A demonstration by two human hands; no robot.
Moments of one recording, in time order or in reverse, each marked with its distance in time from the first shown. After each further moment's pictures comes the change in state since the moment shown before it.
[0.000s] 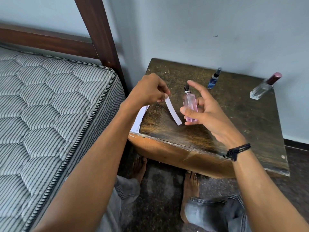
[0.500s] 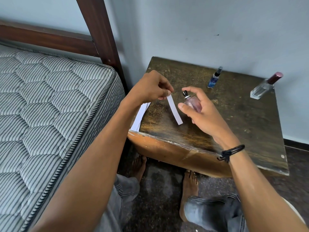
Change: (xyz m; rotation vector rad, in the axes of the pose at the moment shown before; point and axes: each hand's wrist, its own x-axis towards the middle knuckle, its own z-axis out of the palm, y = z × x) left_hand 0.003 0.000 -0.002 -0.092 -0.037 0.067; right_hand 0.002 0.010 0.009 -0.304 0.060 -0.066
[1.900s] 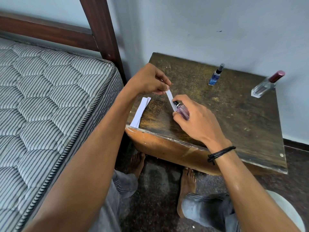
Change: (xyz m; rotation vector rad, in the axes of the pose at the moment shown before) left_hand -0.005 0.004 -0.010 -0.251 -0.011 -0.152; right_hand -0.011 0.007 0.022 -0.629 0.067 -0.227
